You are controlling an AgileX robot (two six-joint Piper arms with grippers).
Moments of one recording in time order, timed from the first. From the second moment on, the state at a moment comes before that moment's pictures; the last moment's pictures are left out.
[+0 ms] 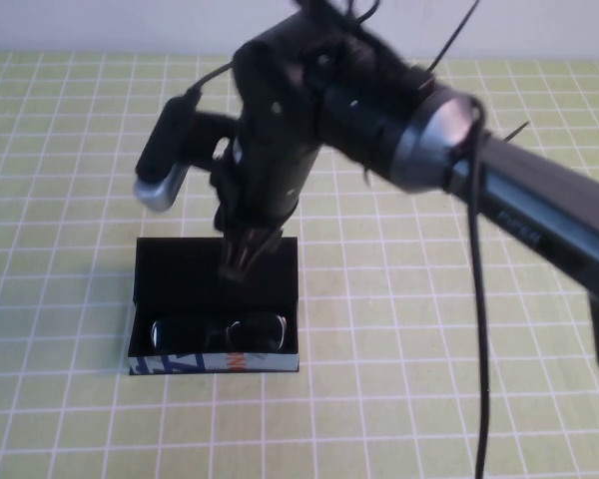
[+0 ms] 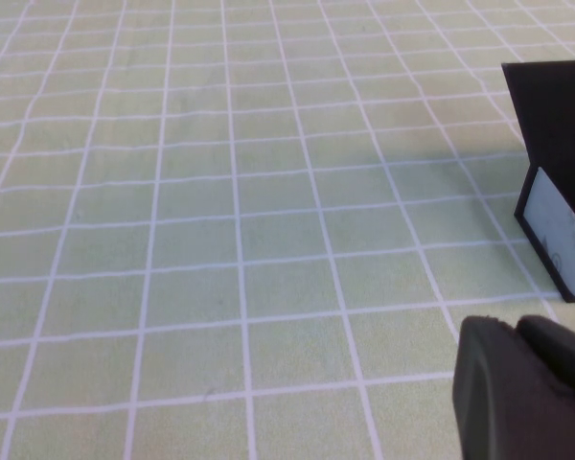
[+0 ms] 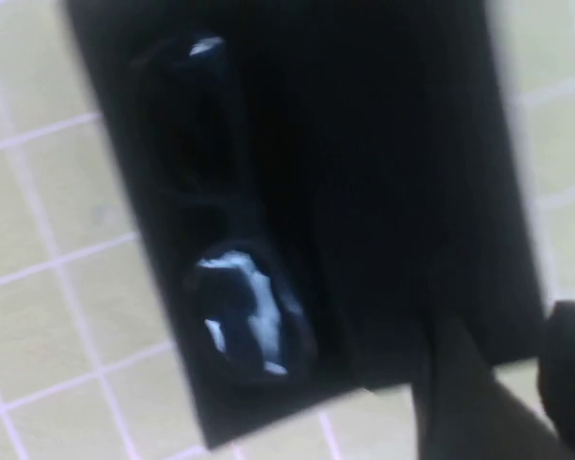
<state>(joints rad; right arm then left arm) 0.83 2.12 -2.11 -0.02 1.23 -0.52 -0.10 -0.01 0.03 -0.02 0.39 0.03</state>
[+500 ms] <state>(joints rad) 0.61 2.10 -2.12 0.18 1.24 -0.49 -0.10 -0.01 0.03 -0.02 0.39 0.03</state>
